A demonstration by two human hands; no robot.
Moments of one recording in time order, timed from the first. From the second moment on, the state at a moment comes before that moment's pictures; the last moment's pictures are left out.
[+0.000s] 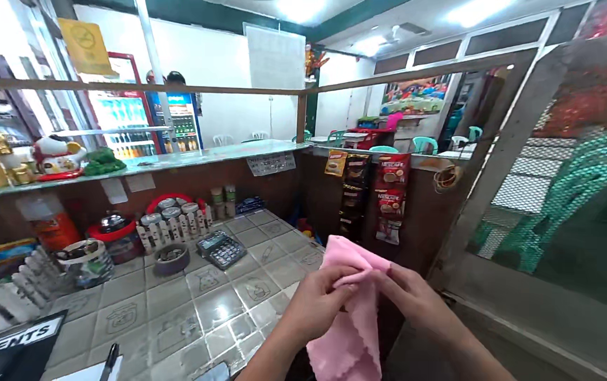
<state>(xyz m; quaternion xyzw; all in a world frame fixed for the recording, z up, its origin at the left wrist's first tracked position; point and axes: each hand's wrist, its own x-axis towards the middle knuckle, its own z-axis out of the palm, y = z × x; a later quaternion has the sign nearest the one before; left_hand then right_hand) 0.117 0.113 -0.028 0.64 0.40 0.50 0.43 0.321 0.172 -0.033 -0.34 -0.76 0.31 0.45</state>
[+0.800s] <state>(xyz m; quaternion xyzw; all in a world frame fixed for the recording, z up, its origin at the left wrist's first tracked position) 0.082 0.208 0.064 0.65 0.51 0.55 0.12 0.428 0.281 0.058 -0.48 -0.72 0.06 0.50</state>
